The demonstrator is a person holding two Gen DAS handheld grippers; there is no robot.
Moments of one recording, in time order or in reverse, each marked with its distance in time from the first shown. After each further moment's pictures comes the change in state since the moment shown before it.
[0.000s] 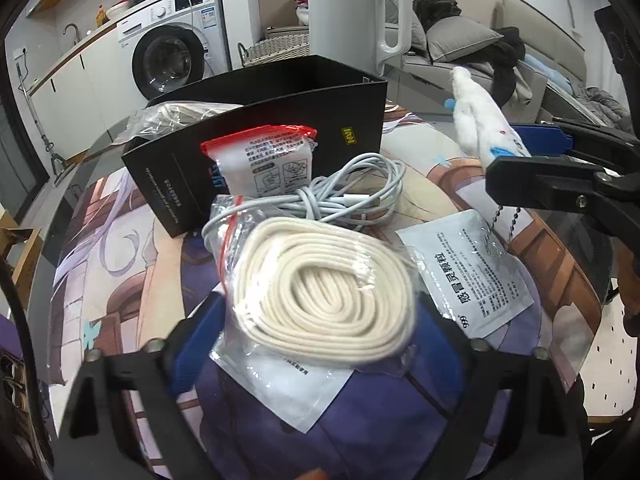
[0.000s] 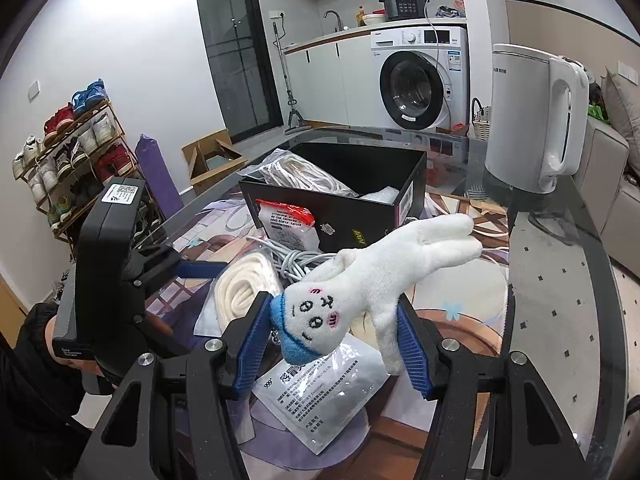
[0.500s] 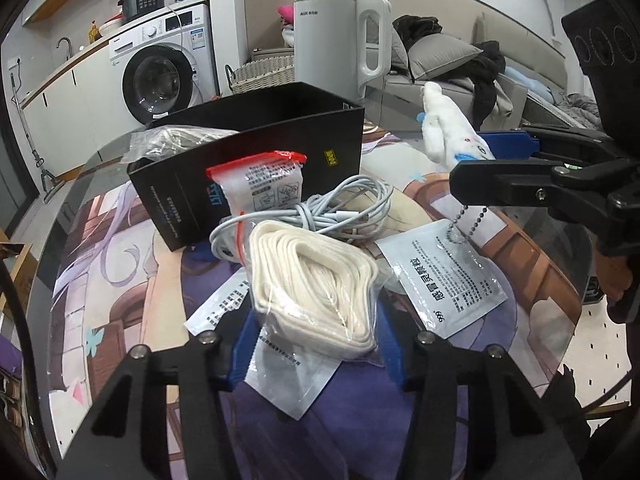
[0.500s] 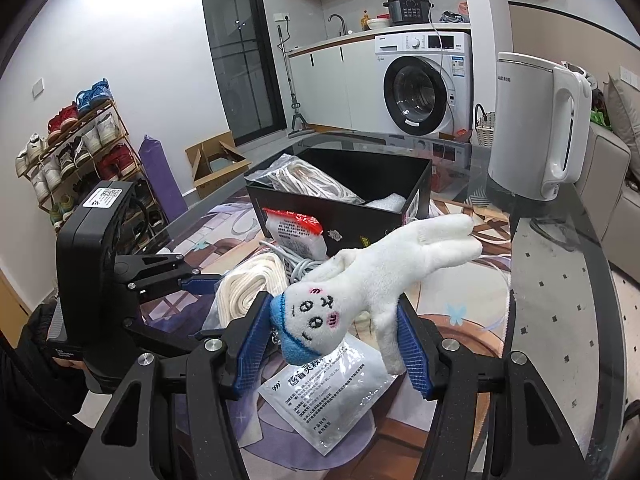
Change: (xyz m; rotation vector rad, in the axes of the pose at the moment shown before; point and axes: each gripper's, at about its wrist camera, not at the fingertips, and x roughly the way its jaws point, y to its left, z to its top) left arm -0.020 0.006 -0.006 0.020 -0.085 -0.058; right arm -0.004 0.003 0.003 -0.010 -0.015 0.006
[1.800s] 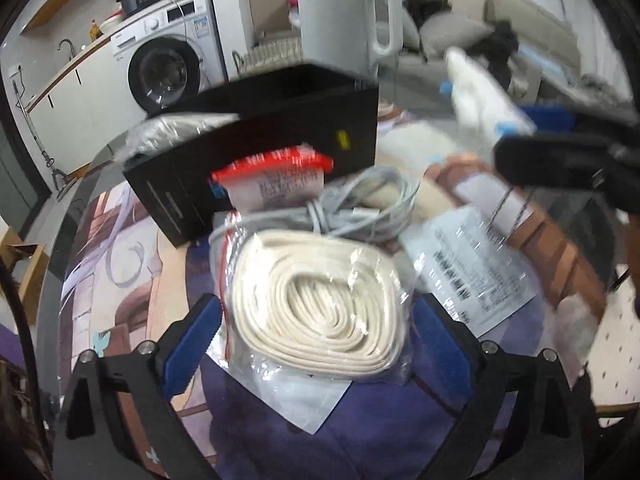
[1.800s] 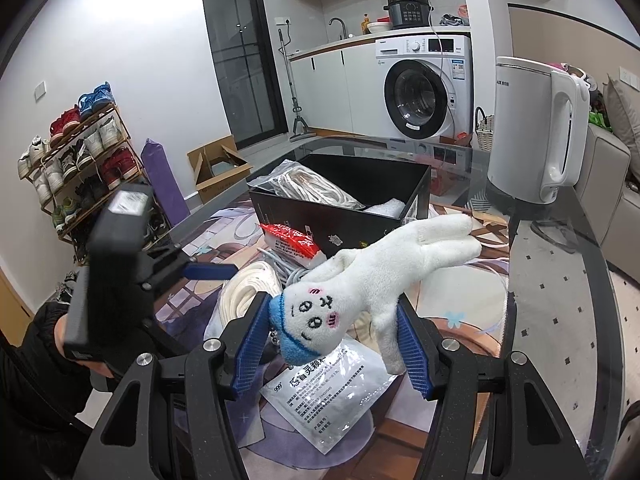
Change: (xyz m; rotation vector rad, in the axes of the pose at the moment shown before) left arm 0.022 -0.007 0.004 0.035 0.096 0.084; right arm -0.006 -0.001 0.002 0.000 -0.011 0.007
